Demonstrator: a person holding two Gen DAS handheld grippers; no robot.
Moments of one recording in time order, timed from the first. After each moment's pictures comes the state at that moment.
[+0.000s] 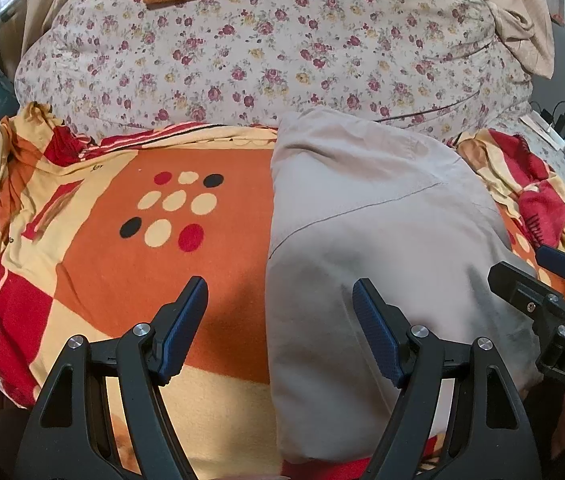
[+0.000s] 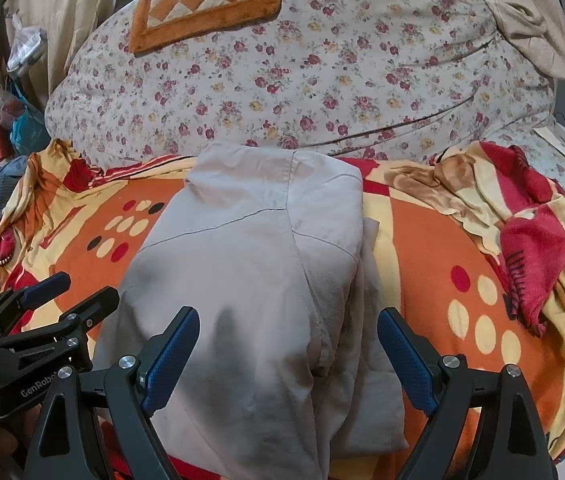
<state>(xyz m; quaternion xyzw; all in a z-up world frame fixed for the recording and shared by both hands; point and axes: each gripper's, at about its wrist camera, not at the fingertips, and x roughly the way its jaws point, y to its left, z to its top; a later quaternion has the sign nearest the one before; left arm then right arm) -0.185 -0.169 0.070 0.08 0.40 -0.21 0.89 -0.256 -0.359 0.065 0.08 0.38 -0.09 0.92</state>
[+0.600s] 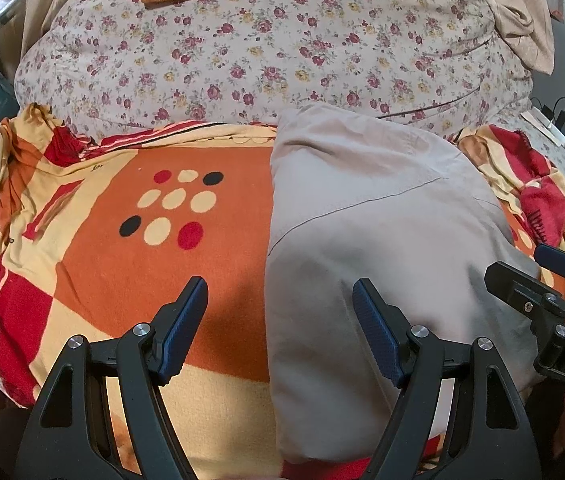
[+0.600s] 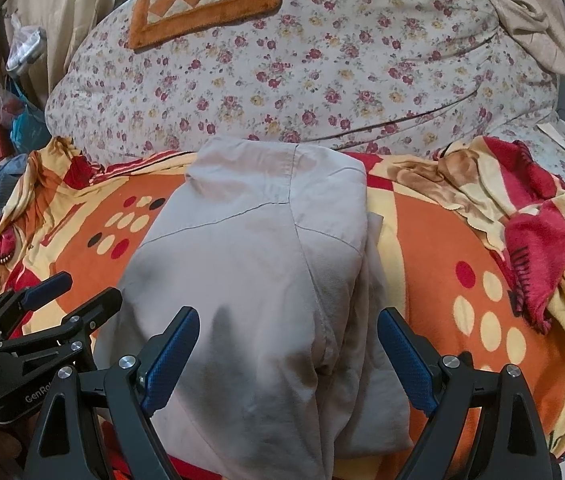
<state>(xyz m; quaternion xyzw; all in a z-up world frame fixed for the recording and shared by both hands) -0.185 -0.167 0.067 0.08 0.40 -0.21 0.89 -0.253 -0.356 0.061 0.09 0.39 -0.09 0.91</state>
